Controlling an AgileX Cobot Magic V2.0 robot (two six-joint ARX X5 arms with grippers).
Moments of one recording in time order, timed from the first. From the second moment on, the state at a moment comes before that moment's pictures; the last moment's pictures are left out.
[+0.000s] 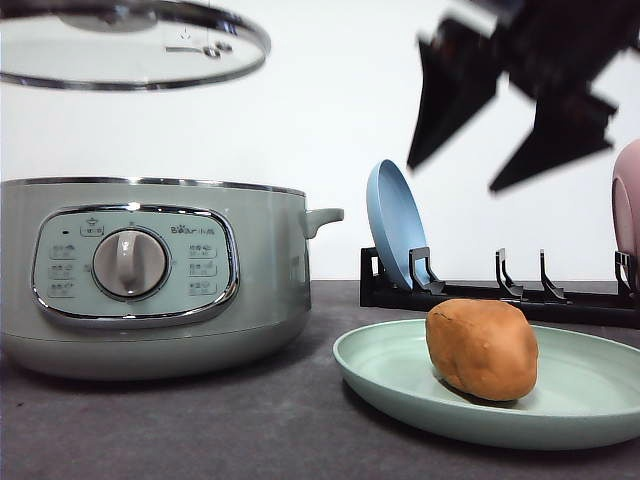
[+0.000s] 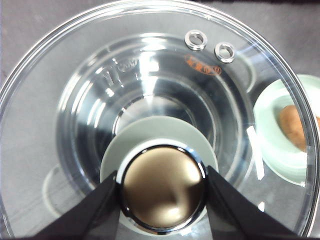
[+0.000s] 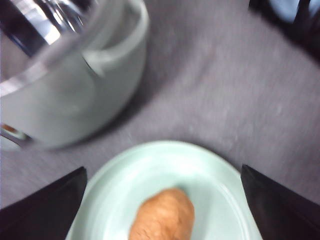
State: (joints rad) left_arx -0.39 1.49 1.81 -1.30 0.08 0.05; right_arx 0.52 1.17 0.89 -0.41 -0.15 0.12
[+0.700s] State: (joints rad) left_arx -0.40 1.70 1.81 -1.23 0.08 0.05; right_arx 0.52 0.98 1.02 -0.54 -0.10 0.08
